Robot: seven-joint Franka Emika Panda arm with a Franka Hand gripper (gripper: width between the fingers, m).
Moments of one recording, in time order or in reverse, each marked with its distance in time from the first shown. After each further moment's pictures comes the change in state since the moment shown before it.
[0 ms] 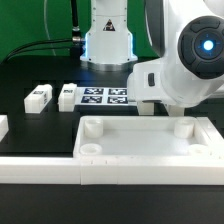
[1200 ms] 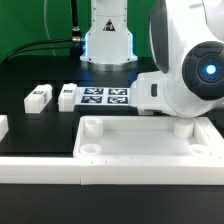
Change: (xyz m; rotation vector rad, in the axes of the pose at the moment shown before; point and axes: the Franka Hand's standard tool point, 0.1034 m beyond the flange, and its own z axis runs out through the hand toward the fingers) arm 0.009 -0.003 0.025 -0.014 -0.038 0.058
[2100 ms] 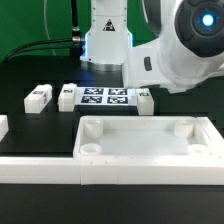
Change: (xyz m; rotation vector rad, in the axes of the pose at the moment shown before) arm -0.036 0.015 -0.059 0.025 0.011 -0.150
